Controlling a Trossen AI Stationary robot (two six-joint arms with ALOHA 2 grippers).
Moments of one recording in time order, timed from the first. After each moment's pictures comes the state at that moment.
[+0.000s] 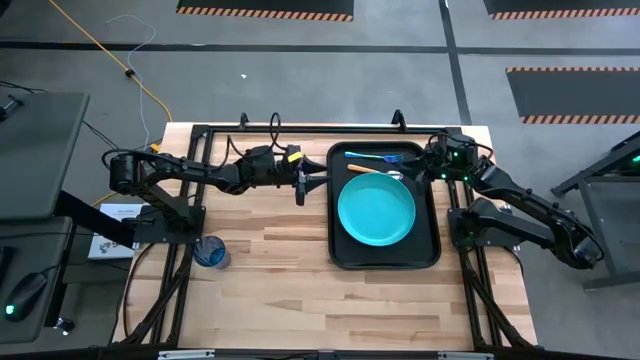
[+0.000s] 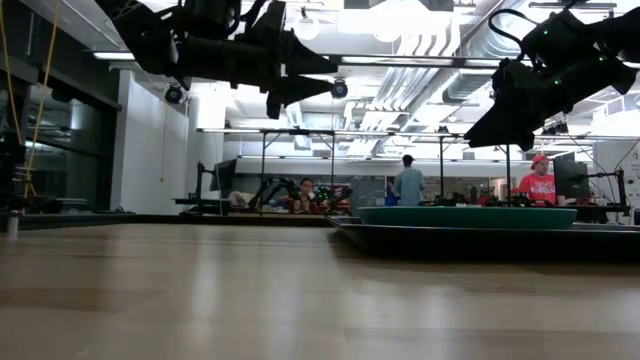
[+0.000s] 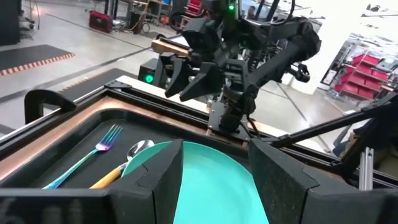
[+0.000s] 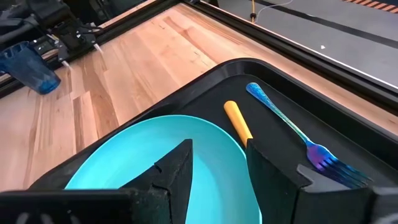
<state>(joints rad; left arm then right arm) 0.25 1.52 0.72 0.74 0.15 -0.28 -0.83 0.66 0.37 -0.21 -0.44 0.08</state>
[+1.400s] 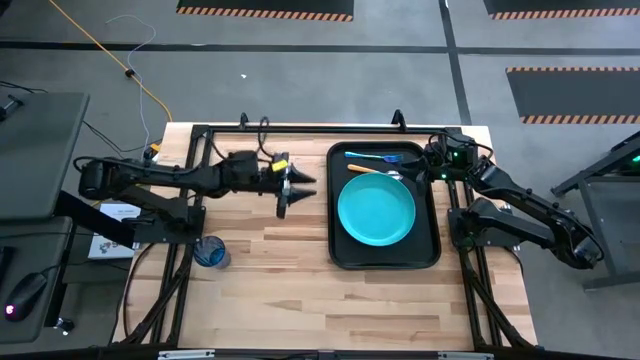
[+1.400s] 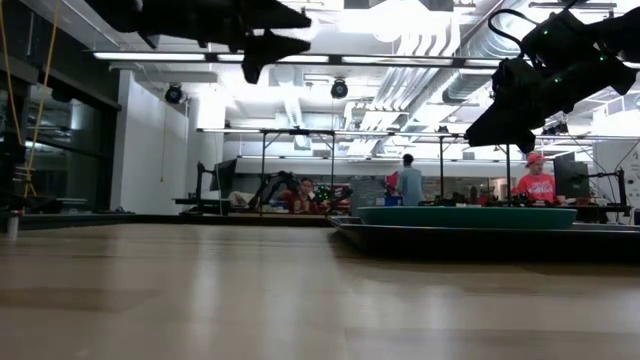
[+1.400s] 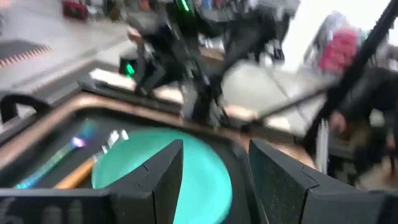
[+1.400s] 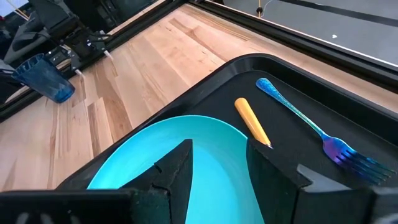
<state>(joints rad) 0.15 1.26 0.72 0.42 0.15 -0.23 -0.83 0.66 0.37 -0.21 -0.47 0.15</state>
